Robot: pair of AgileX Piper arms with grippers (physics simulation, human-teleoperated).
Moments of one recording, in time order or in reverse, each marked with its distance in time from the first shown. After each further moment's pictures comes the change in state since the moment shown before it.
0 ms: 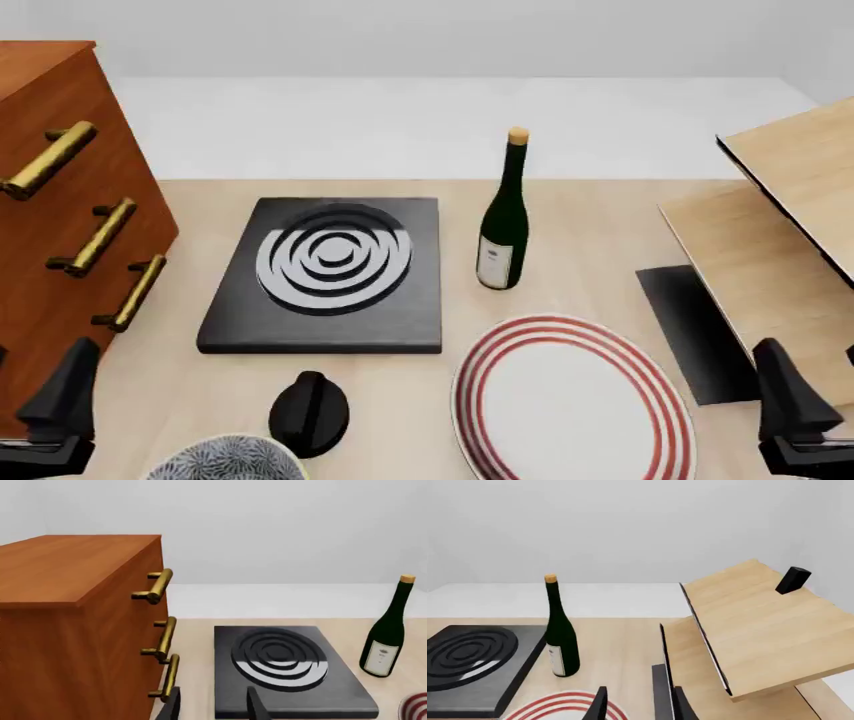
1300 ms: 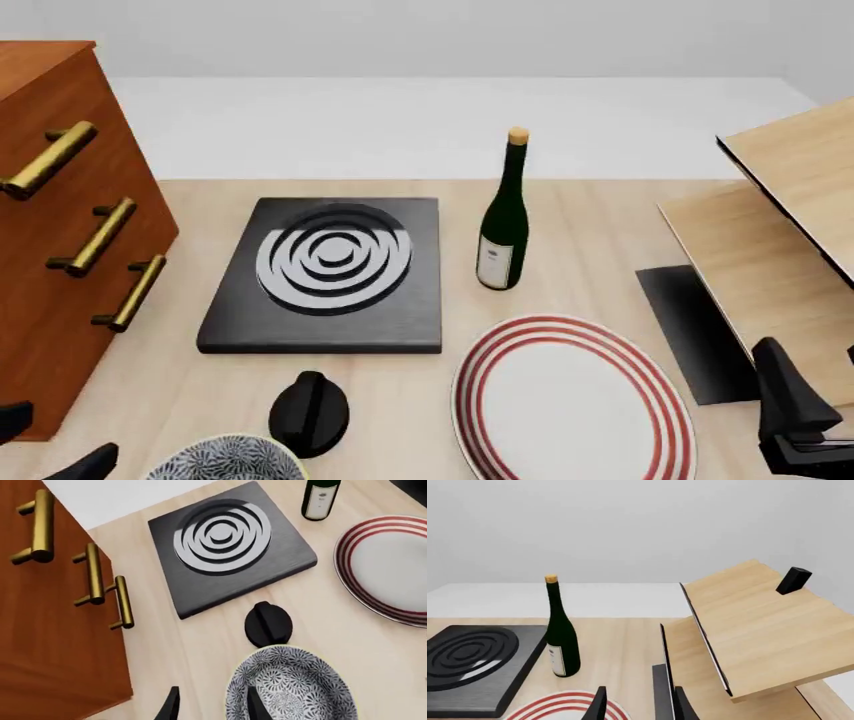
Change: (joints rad) left arm -0.261 0.100 -0.412 0.934 0.178; right arm 0.002 0.002 -0.004 0.003 0.001
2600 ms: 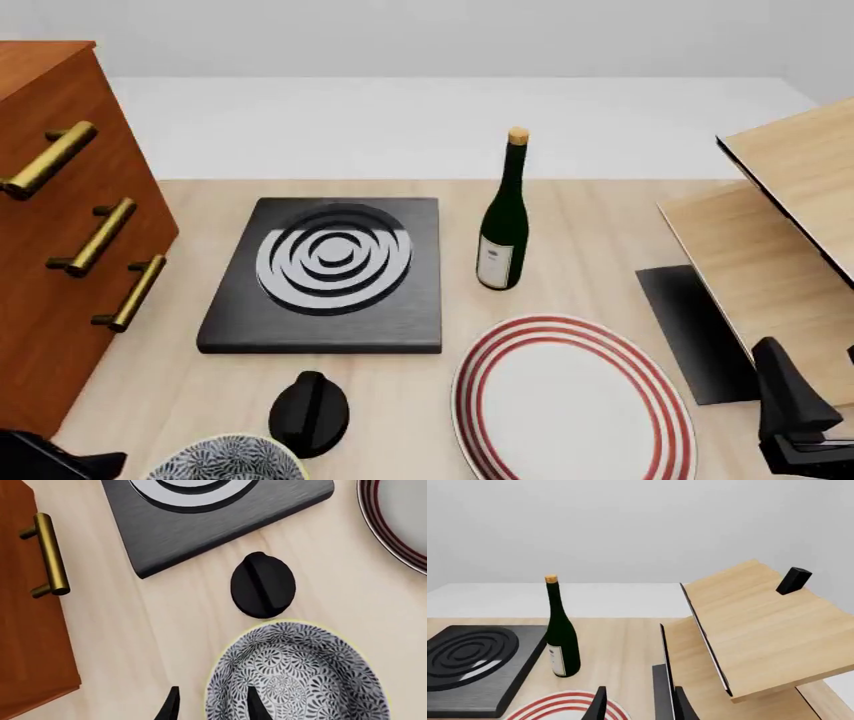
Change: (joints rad) left arm -0.062 0.193 0.298 -0.231 -0.065; right arm 0.000 0.000 -0.001 0.001 0.000
